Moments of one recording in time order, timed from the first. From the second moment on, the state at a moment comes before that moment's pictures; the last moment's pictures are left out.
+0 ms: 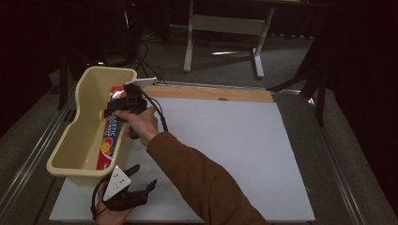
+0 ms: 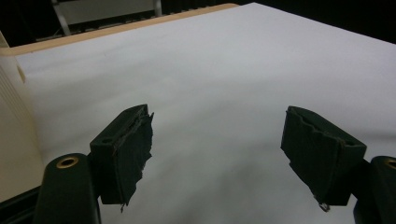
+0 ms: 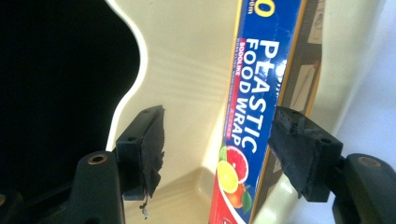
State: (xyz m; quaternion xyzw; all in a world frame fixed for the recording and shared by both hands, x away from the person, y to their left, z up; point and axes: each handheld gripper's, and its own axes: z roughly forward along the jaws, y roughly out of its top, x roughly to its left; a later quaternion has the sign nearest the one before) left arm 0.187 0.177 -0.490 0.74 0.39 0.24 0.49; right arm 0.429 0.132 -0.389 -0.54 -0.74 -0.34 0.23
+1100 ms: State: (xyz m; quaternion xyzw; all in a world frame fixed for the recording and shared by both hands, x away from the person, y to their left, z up) left arm 0.188 0.175 -0.490 0.74 0.39 0.24 0.49; right arm 0.368 -0.031 -0.401 -0.30 -0.85 -0.43 -0.01
